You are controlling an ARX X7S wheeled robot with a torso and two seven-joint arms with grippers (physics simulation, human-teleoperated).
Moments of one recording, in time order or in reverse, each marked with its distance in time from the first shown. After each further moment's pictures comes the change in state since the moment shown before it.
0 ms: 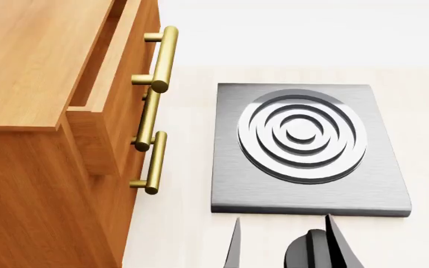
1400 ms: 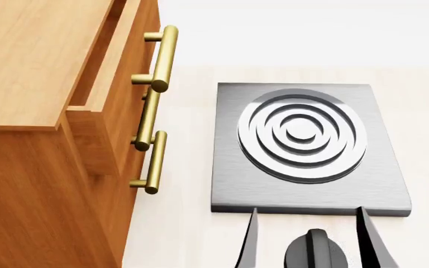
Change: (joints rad) left arm -0.053 -0.169 0.348 1.011 -0.476 -0.179 -0.258; right arm -0.029 0.055 0.036 -0.180 -0.027 0.048 0.064
